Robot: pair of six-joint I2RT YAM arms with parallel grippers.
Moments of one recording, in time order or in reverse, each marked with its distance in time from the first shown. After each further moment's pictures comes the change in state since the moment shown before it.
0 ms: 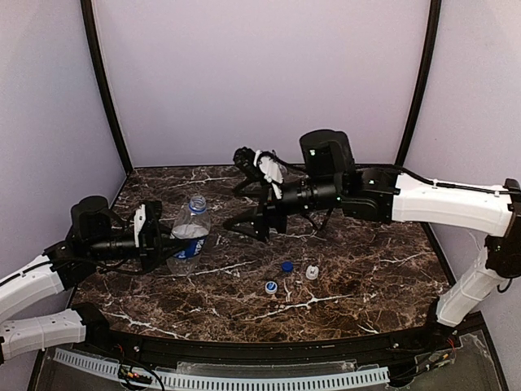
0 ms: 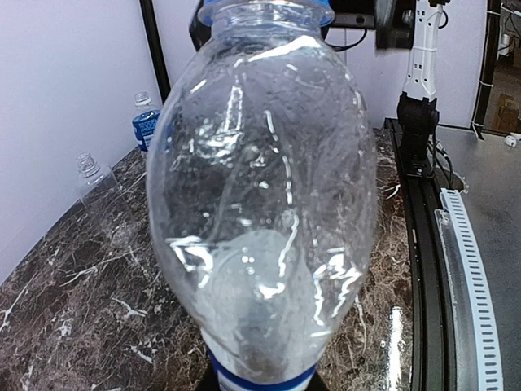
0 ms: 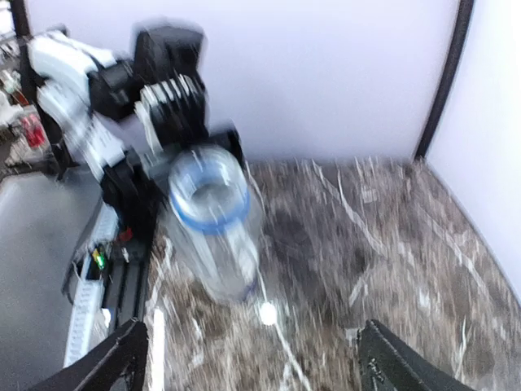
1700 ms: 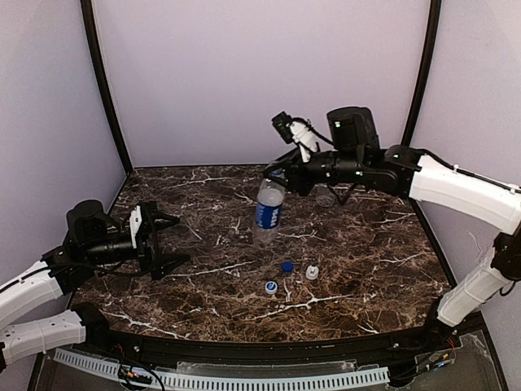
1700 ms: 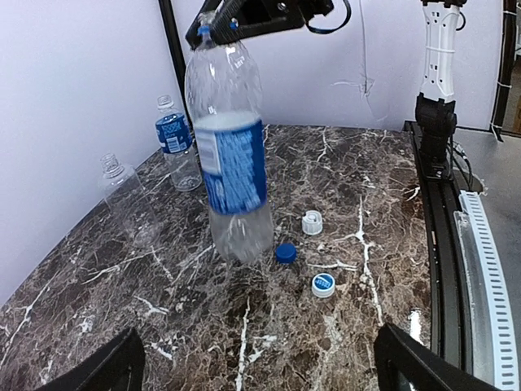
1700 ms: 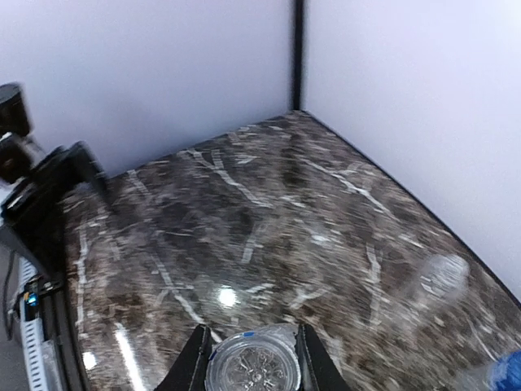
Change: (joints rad) left arm 0.010 -0.048 -0.018 0.010 -0.034 0.007; right arm -0.104 -0.037 0.058 -0.053 0.113 0.127
